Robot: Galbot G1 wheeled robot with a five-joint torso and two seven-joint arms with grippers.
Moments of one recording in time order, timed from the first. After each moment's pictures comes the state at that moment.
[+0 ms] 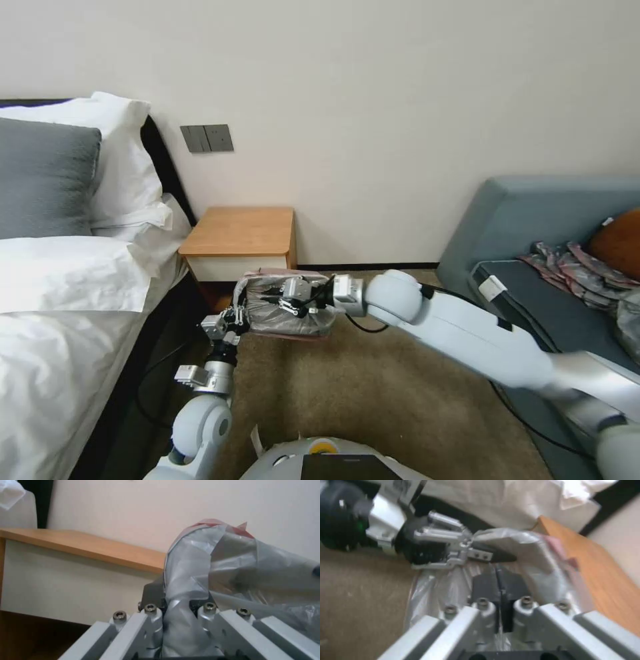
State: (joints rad) left arm 1.61 -1.32 -0.49 -2.14 -0.48 -0.21 -0.04; right arm -0.25 0.88 -0.53 2.05 0.41 -0.38 -0.48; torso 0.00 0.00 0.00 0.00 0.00
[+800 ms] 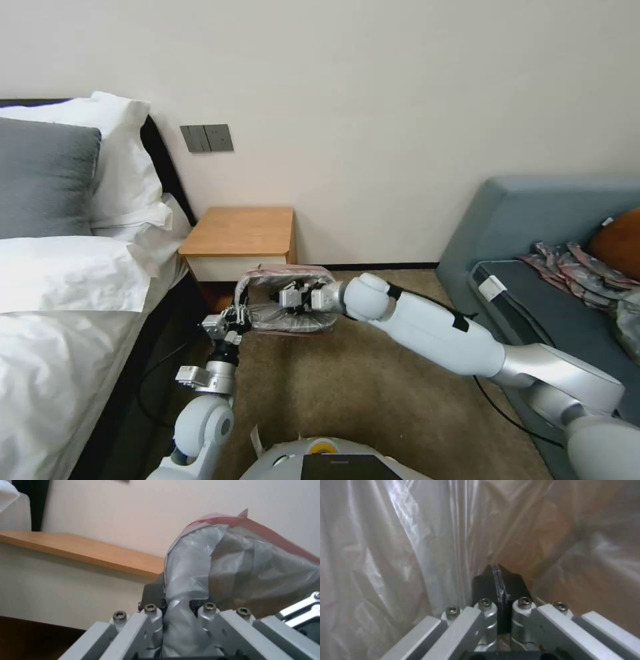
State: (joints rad) left arm 1.60 -1.33 -0.48 -2.15 -0.47 -0.21 -0.03; right arm -0.27 0.98 -0.63 1.86 0.00 -0.34 -0.51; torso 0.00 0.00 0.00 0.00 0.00
